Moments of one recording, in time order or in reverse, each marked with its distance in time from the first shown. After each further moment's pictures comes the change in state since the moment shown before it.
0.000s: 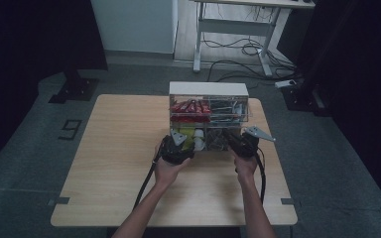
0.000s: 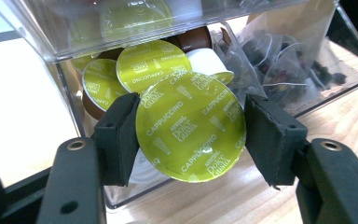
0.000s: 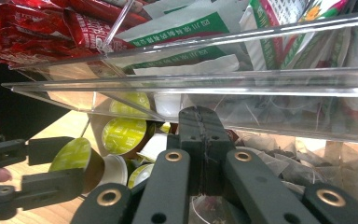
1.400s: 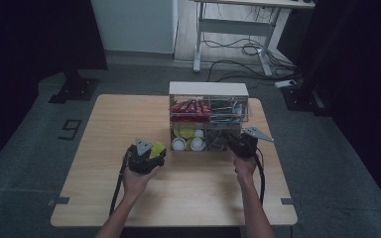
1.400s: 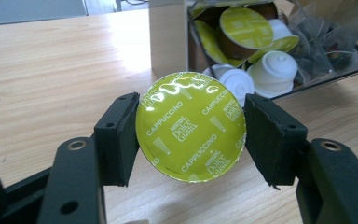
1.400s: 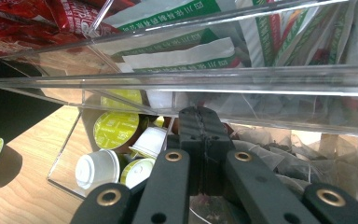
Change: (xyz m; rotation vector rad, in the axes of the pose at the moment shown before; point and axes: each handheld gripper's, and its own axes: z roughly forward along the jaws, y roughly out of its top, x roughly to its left) left arm 0.068 -0.043 -0.059 -0.015 0.048 -0.061; right arm -0.002 -0.004 0.004 0.016 -0.023 -0.012
